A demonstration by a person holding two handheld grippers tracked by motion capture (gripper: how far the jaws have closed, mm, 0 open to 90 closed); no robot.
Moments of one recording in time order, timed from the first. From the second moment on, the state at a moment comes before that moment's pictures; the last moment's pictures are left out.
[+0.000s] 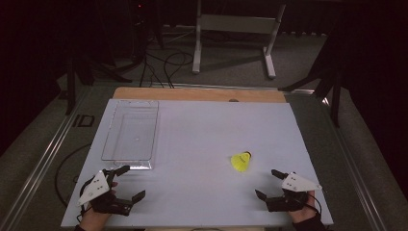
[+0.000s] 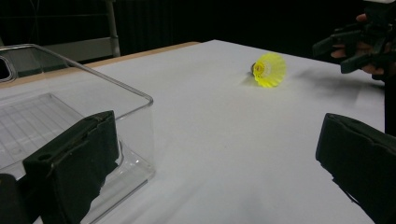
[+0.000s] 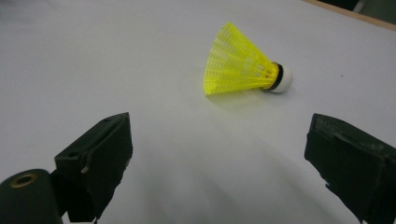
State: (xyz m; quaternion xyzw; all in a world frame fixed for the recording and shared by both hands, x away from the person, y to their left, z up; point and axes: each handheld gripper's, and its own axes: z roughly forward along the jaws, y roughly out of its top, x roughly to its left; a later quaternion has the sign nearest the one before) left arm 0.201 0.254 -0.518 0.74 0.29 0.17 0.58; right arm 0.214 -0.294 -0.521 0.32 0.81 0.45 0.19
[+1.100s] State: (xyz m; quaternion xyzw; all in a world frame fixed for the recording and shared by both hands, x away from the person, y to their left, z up) left arm 0.200 0.252 -0.517 0.74 0.28 0.16 0.59; right arm 0.209 -0.286 -0.500 0.32 0.82 0.42 0.21
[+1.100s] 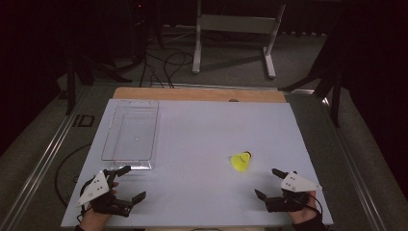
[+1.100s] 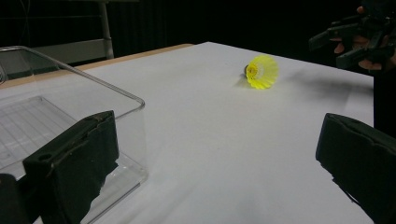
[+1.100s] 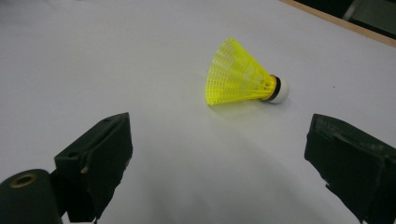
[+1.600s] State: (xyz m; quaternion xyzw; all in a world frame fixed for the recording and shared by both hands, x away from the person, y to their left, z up) left arm 0.200 0.252 -0.517 0.74 0.28 0.16 0.59; right arm 0.217 -0.278 -0.460 0.34 0.83 0.39 0.21
